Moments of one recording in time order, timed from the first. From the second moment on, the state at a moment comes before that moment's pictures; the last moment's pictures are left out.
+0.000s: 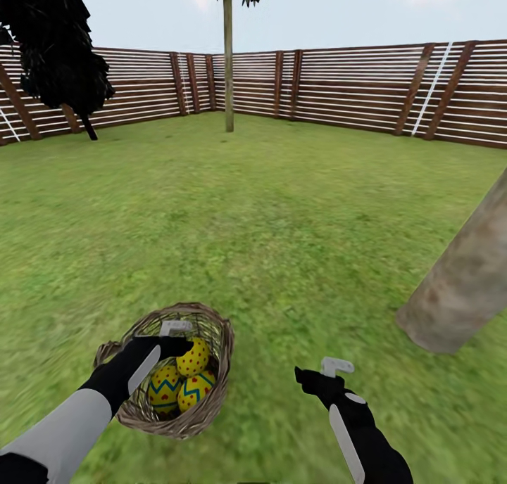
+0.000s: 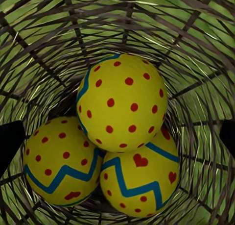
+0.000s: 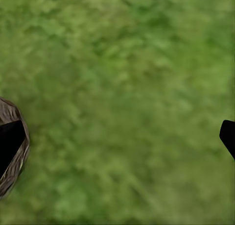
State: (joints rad) left arm -0.75 0.14 -0.35 -0.61 0.41 0.49 0.04; right arm -0.32 0.12 0.01 -1.08 -0.16 0.40 -0.08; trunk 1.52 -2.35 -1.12
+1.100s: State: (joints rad) left arm -0.85 0.13 -0.36 -0.39 0.41 0.33 0.04; right arm -0.32 0.12 0.01 -1.08 -0.16 0.40 -0.08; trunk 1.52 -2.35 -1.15
